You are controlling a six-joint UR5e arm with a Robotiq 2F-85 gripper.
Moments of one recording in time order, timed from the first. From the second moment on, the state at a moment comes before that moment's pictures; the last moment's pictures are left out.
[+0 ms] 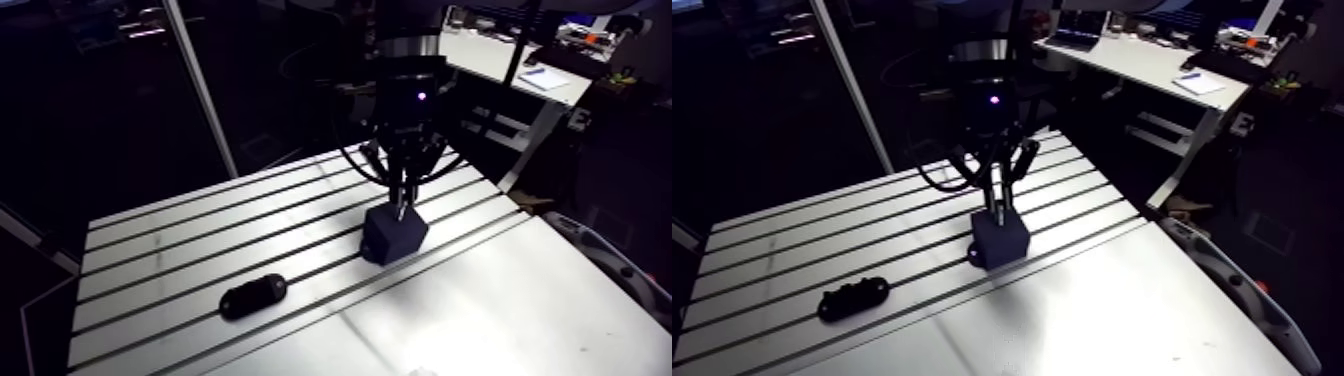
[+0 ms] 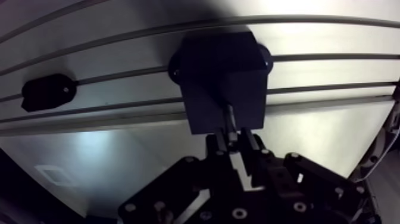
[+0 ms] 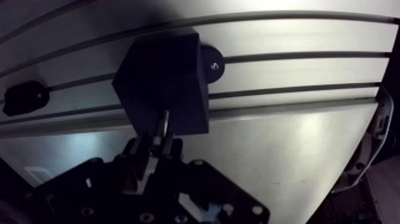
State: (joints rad) arm -0.45 -1.22 1.70 -1.64 -1.66 -1.86
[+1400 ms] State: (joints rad) arm -0.45 -1.24 1.72 -1.69 -1.66 -1.89
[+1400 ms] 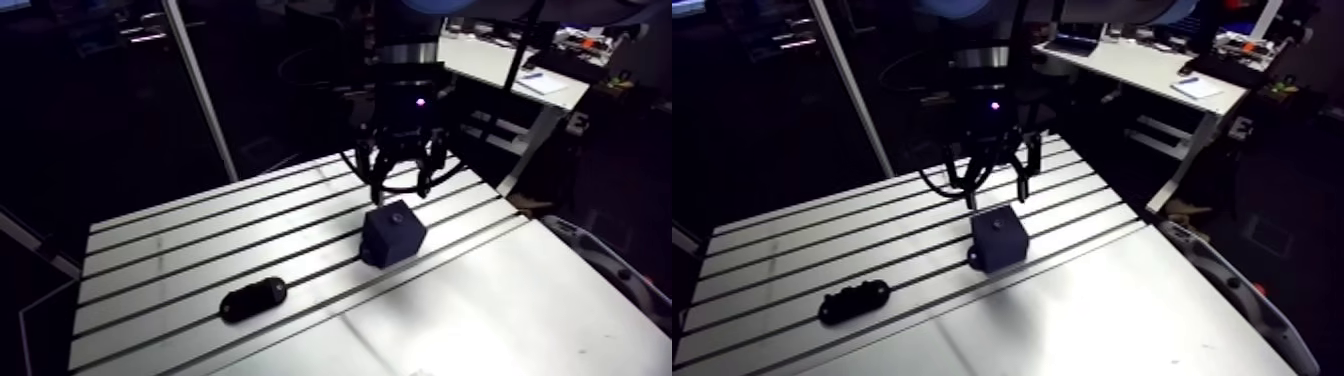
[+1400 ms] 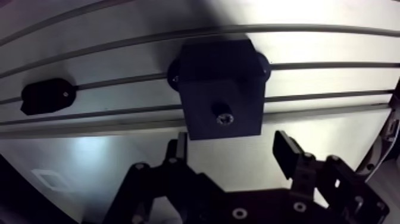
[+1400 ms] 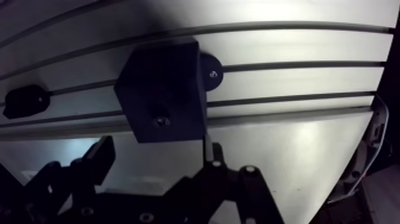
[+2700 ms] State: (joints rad) arm -0.31 -1.51 1.49 -1.49 -1.55 -1.87
